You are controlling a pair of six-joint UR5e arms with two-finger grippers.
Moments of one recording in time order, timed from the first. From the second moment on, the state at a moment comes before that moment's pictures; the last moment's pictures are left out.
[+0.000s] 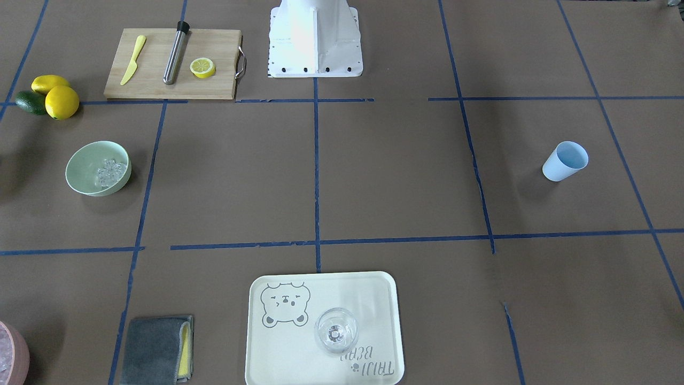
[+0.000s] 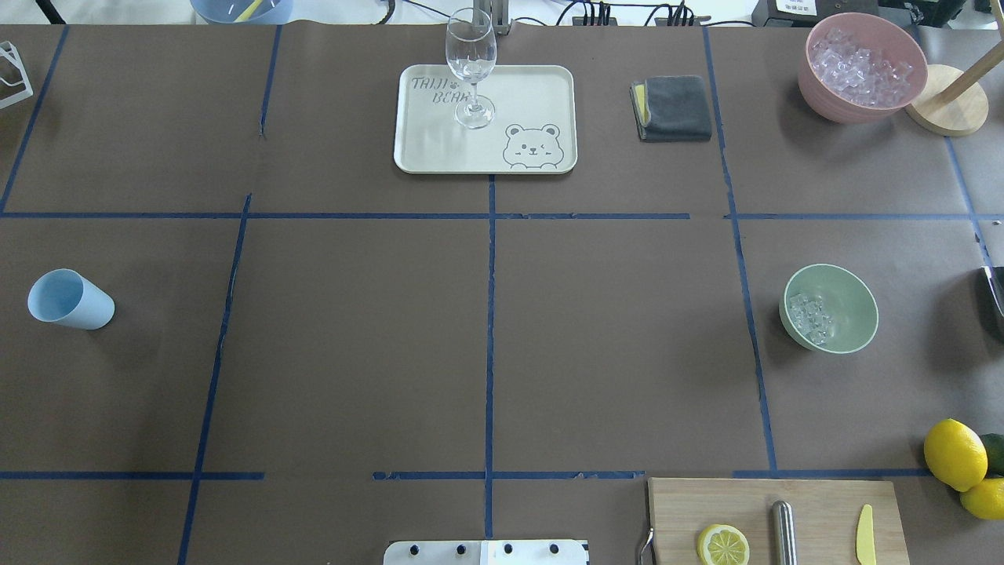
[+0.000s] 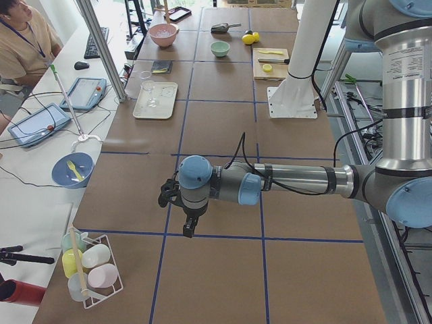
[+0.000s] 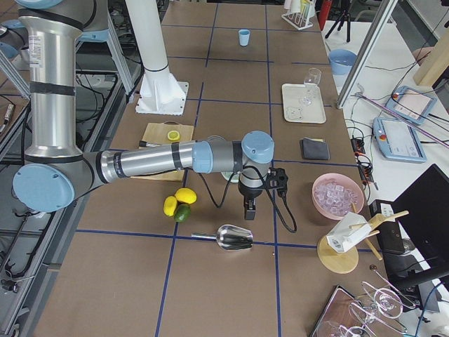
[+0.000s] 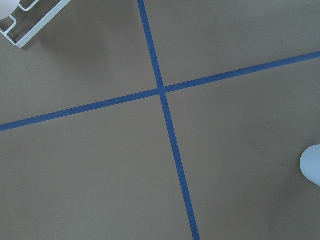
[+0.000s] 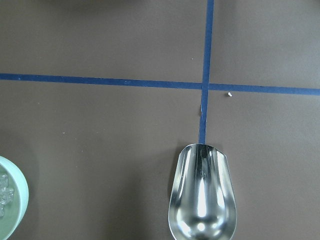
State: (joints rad) left arm -1.56 -1.46 -1.72 -1.70 -2.37 0.12; right arm 1.49 -1.63 1.82 -1.70 2.33 0.06
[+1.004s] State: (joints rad) left arm -1.56 -1.47 -1.68 -1.67 -2.37 0.11; right arm 1.49 -1.65 1.82 -1.69 2.39 0.06
